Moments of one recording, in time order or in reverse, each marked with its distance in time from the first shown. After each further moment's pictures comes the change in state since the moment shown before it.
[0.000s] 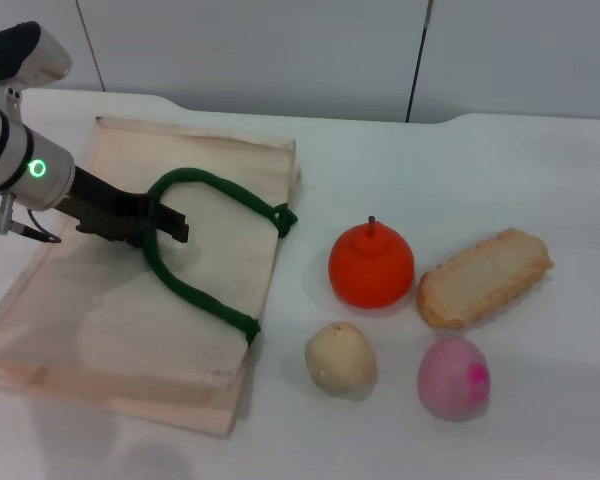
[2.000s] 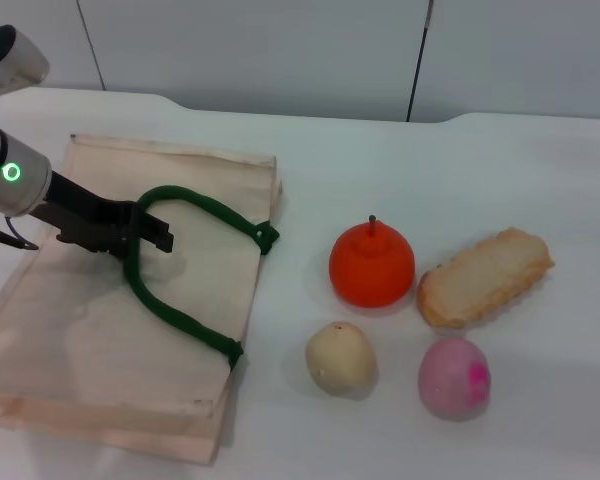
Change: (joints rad) left arm 0.009 0.006 0.000 -0.065 0.000 0.092 0.018; right arm 0.005 0.000 0.000 -0.003 0.000 -0.026 -0.001
